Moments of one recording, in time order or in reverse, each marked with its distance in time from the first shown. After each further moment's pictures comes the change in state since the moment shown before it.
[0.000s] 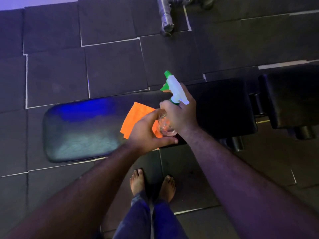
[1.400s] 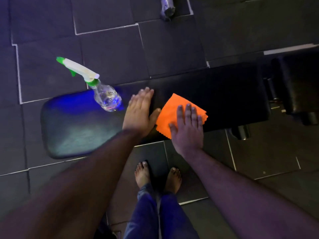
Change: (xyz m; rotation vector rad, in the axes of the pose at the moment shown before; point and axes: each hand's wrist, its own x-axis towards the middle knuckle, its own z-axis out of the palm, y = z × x) left_hand 0.015 -0.085 -0.013 0.495 0.194 0.099; right_hand -0.062 0.161 0.022 -1.247 -0.132 -0.045
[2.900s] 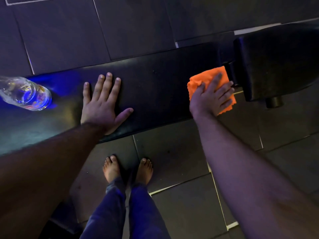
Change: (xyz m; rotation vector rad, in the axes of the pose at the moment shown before) left_hand 0.028 0.013 0.081 0.448 -0.132 0.088; right_hand 0.103 0.202 -0.031 0.255 0.181 0.747
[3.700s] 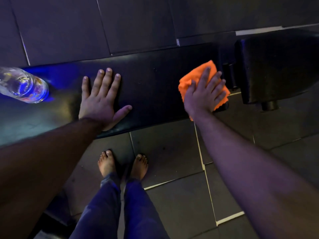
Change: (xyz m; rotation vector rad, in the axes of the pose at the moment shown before) left_hand 0.000 0.001 -0.004 -0.013 -0.021 -0.012; right_hand -0.003 -0.013 -0.001 -0.143 -0.069 -0.257
